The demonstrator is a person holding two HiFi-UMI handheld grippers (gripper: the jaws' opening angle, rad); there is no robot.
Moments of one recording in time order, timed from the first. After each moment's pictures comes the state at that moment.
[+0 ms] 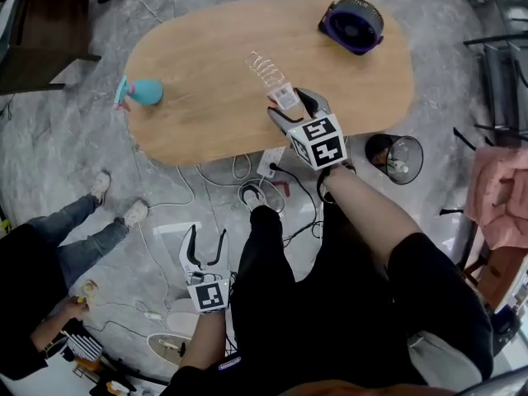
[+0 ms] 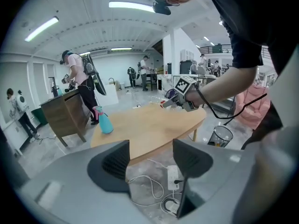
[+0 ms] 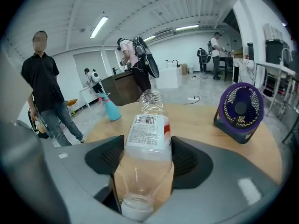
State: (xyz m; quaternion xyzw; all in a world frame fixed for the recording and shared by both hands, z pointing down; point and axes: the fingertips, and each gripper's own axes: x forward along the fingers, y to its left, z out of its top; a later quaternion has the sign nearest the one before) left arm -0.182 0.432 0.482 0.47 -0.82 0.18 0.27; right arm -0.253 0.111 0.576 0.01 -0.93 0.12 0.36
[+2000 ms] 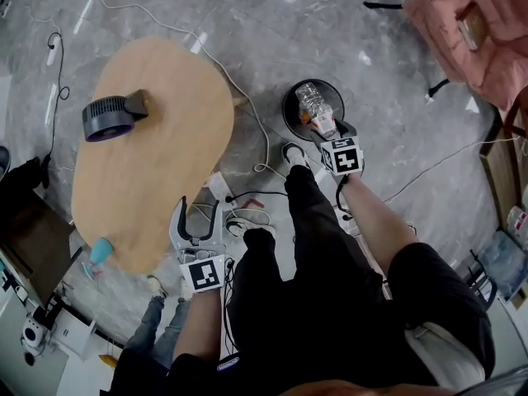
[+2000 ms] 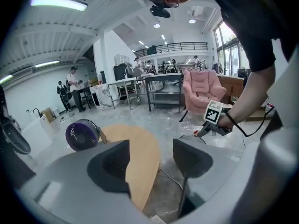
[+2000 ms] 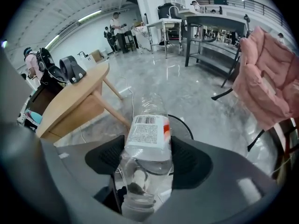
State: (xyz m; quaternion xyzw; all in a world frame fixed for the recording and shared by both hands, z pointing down) left arm 0.014 -0.007 0.499 0.74 -0.59 0.27 0.16; right arm 0.324 -0.111 0.741 0.40 -0.72 0.36 0.44
